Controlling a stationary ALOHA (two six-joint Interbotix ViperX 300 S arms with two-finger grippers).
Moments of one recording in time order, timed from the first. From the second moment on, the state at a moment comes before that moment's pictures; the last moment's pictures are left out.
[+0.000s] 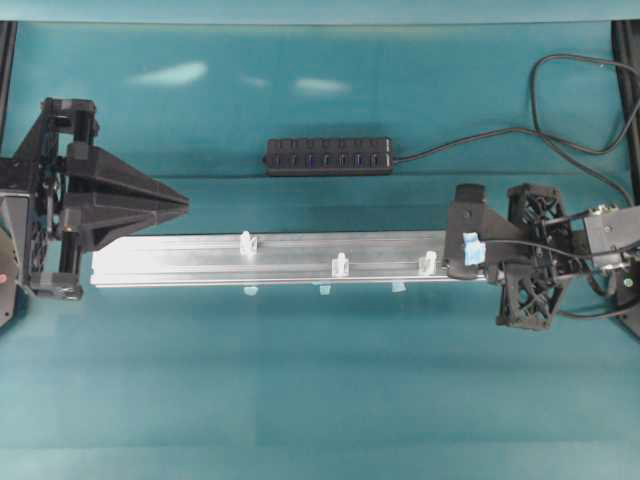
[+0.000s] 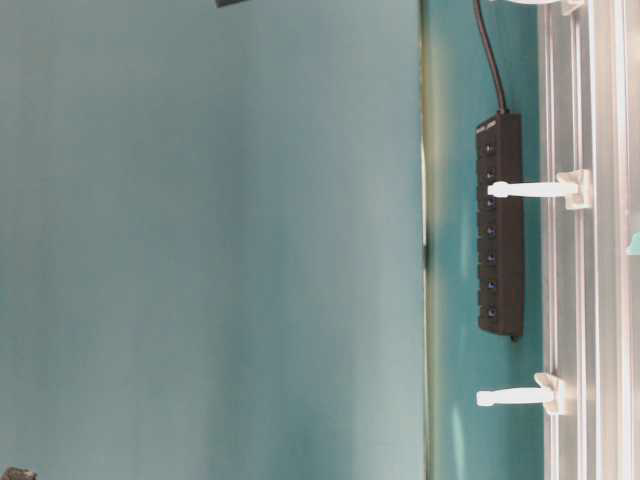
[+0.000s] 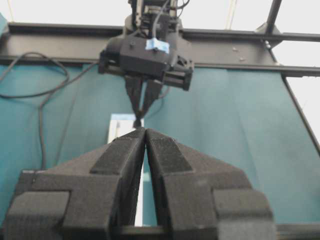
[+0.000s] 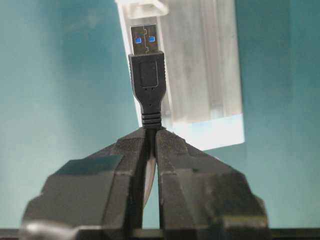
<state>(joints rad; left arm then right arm) 0.01 -0.72 0.88 0.01 -0.07 -0.03 0.04 -0.26 0.91 -0.20 0.67 0.30</state>
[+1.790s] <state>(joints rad) 0.06 0.05 0.51 0.01 -0.07 -0.02 0.02 -0.21 0.90 -0.20 0.40 0.28</state>
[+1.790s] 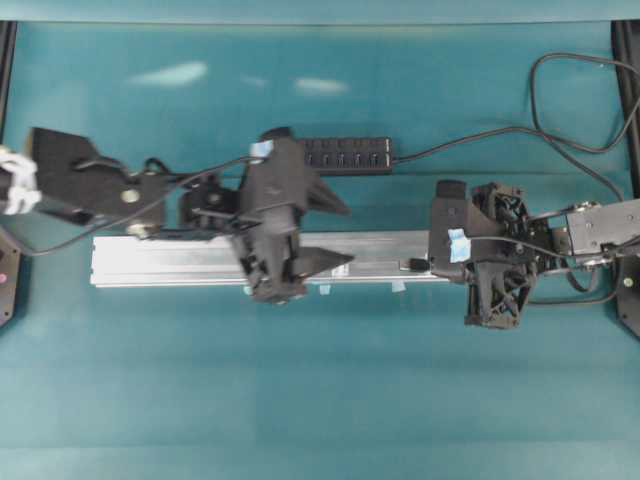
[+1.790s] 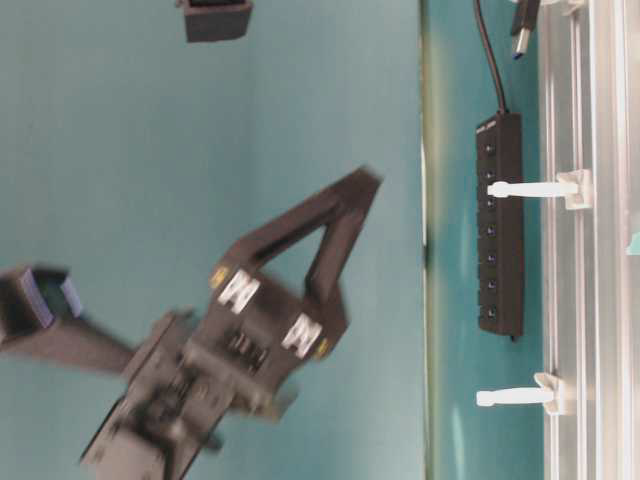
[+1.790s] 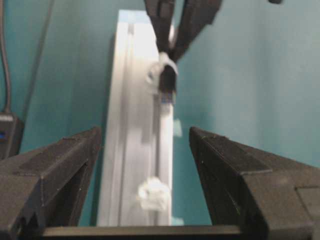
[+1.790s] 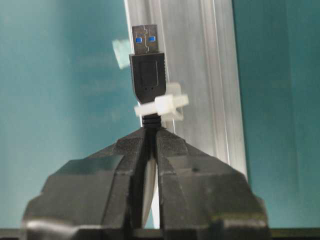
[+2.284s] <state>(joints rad) 0.05 0.26 0.38 0.01 -0.07 -0.02 0.02 -0.21 0.90 -0.20 0.38 0.28</state>
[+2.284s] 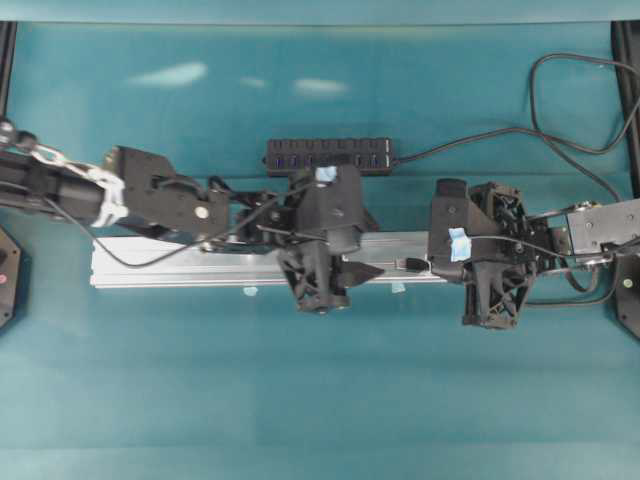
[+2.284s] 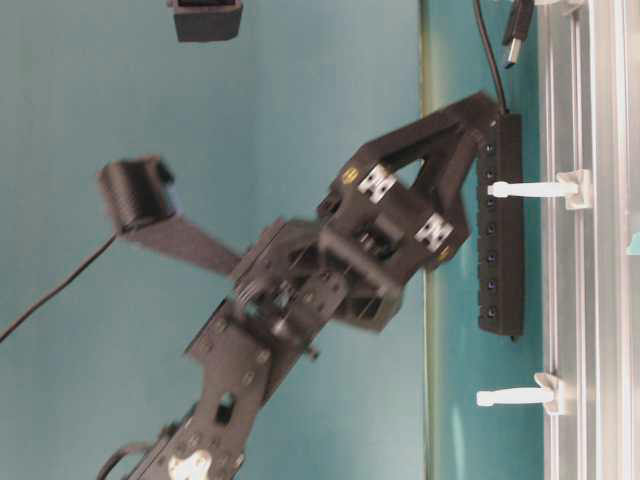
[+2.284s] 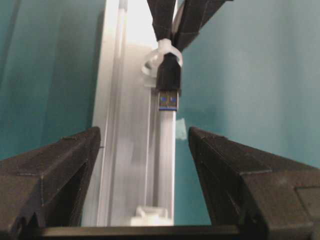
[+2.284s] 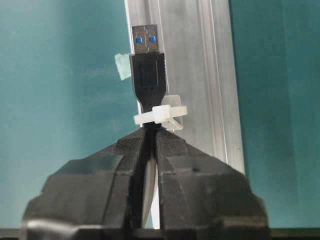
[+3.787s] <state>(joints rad) 0.02 0.42 0.23 0.01 -0.07 -0.02 0.02 -0.21 0.90 -0.20 0.37 0.28</state>
